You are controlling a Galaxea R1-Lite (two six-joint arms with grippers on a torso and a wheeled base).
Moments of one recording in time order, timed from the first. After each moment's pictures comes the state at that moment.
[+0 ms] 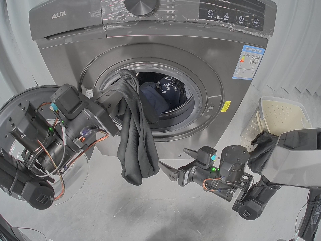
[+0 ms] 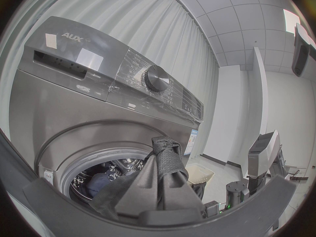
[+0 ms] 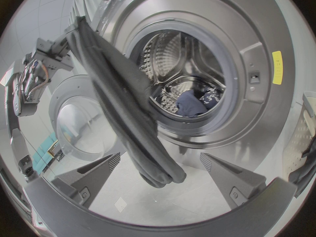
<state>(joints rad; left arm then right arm) -0.54 1.68 -0.56 -1.55 -0.21 -0.11 0.74 2.17 -0.63 -1.45 -0.02 0.16</state>
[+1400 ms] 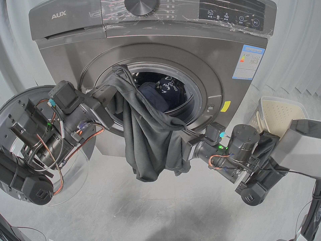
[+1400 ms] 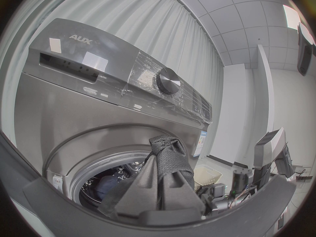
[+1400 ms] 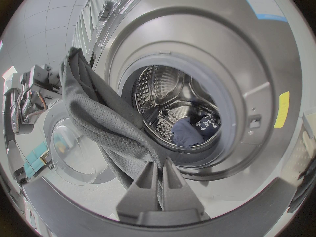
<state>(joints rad) -0.50 1.69 -0.58 -1.55 -0.19 -0.11 0.67 2.13 -0.75 -1.46 -0.01 0.13</state>
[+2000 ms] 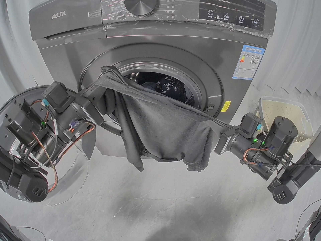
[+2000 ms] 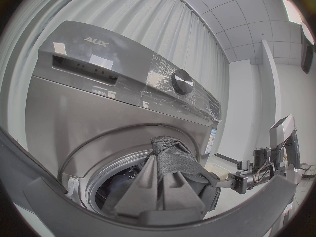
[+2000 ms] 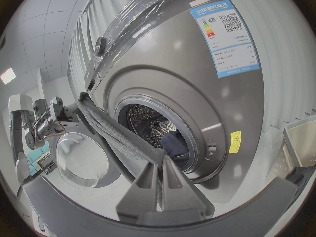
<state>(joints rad) -0.43 1.68 -0.55 -1.55 -0.19 -0.10 0.58 1.87 -0.53 -1.48 0.02 0.14</state>
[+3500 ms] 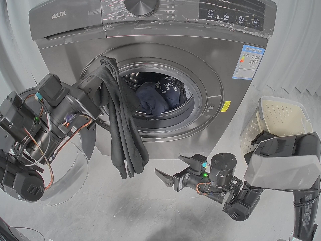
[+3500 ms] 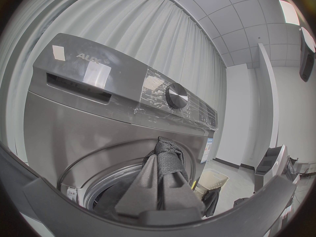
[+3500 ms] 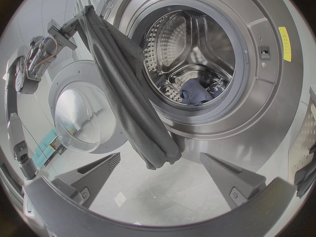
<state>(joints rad) -0.44 1.63 -0.58 -1.53 -0.18 -0.10 0.72 2.31 -0.68 -1.51 0.03 0.13</state>
